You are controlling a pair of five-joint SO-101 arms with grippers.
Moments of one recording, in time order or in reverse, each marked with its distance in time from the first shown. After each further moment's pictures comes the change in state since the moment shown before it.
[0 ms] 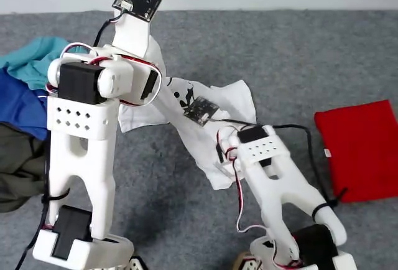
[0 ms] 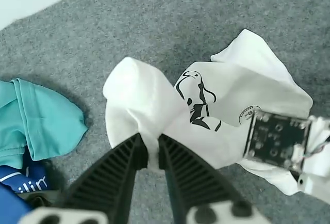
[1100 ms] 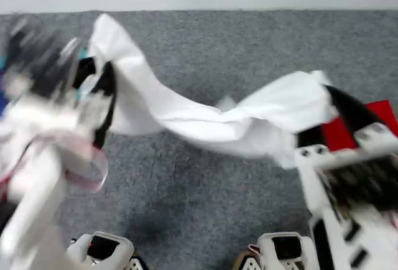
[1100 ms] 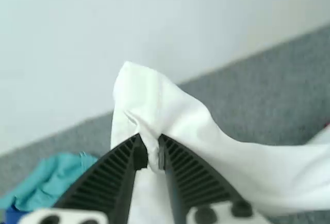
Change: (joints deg) left arm 0.0 -31.0 -3.2 0.4 0.0; right arm 16.1 -38.1 -68.5 33.7 -5.5
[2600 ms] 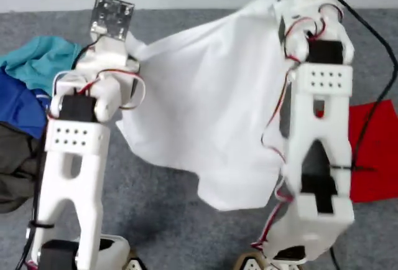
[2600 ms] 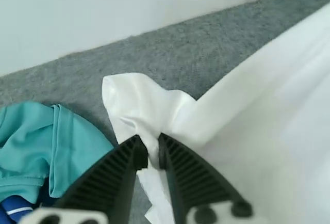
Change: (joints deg) left arm -8.8 16.5 46.3 -44.3 0.3; right arm 4.7 66.9 -6.3 -43.2 -7.0
